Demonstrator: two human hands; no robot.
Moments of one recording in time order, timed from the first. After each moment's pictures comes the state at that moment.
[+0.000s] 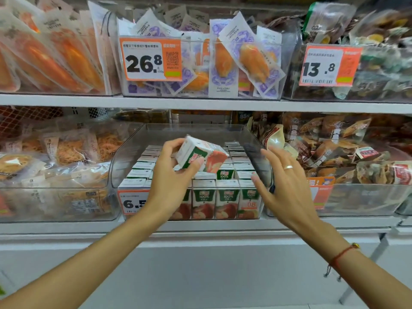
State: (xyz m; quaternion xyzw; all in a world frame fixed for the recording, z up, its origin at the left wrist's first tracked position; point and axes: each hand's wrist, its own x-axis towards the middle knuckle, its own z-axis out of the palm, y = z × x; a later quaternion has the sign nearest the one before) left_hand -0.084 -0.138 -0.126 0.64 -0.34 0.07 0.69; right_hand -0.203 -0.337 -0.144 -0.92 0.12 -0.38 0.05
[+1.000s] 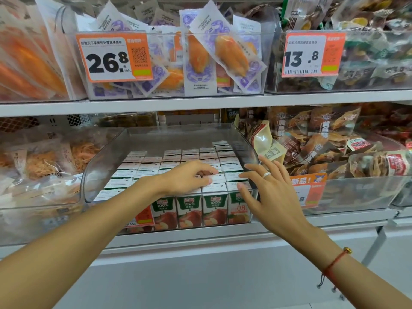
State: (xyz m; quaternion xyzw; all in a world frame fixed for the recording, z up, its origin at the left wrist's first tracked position) left_hand -0.020 -0.207 -0.120 0.80 -0.55 -0.11 0.20; right_hand -0.195 -0.347 -0.162 -0.93 0.14 -0.33 0.04
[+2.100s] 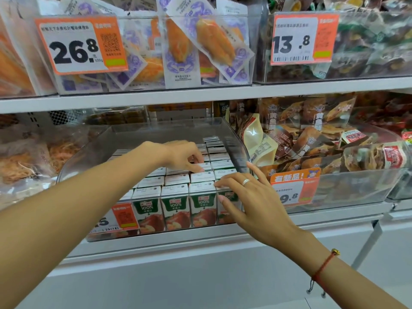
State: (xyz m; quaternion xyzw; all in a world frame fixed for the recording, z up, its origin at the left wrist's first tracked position) left_hand 0.025 -0.255 -0.095 0.82 -0.56 -0.05 -0.04; right_hand -0.194 -0.346 -0.173 -0.96 0.03 -0.29 0.05
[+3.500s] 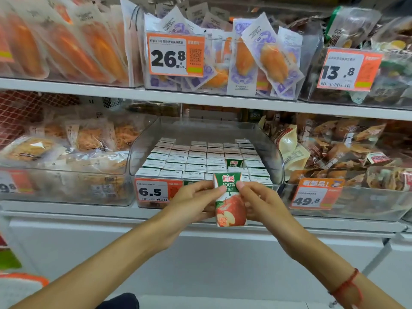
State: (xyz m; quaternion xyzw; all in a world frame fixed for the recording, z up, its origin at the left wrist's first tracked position) left_hand -0.124 -0.113 -0.138 0.64 -0.23 -0.30 0.67; right_hand -0.207 -0.262 -0.144 -0.76 0.12 -0.16 0.62
